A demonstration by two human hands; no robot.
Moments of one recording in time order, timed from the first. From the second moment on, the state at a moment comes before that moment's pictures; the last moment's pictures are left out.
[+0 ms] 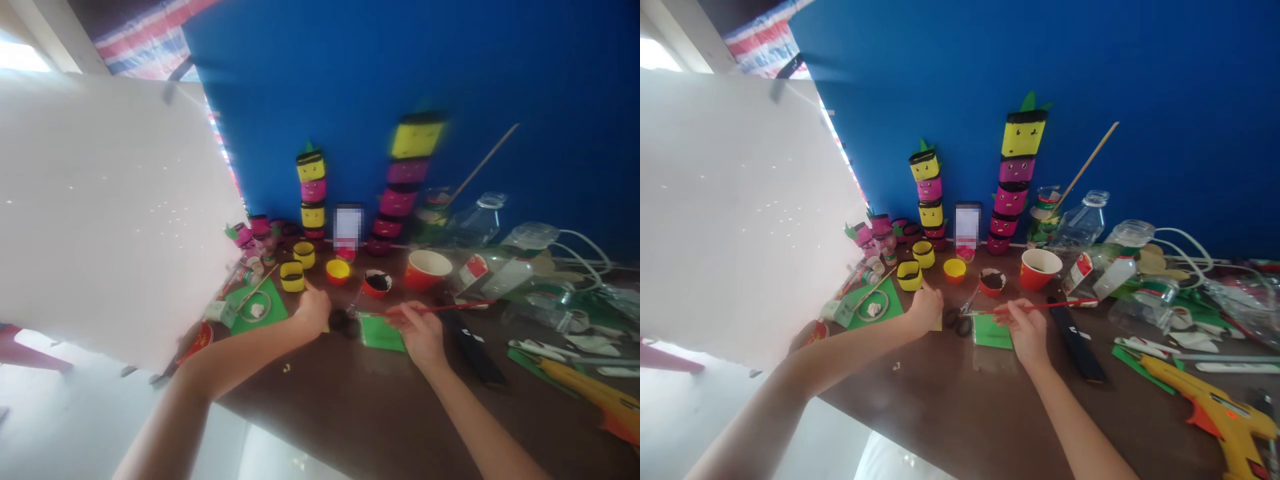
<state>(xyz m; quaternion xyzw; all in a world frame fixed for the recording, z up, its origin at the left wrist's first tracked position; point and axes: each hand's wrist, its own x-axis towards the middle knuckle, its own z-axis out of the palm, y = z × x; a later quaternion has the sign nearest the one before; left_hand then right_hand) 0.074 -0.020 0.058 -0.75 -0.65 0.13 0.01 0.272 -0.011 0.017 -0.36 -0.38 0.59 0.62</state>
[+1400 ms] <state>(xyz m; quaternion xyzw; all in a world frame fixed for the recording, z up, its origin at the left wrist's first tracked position) 0.019 -0.049 0.009 -0.46 -0.48 -0.50 -0.56 0.273 -0.008 0.020 -0.34 -0.21 0.64 0.65</state>
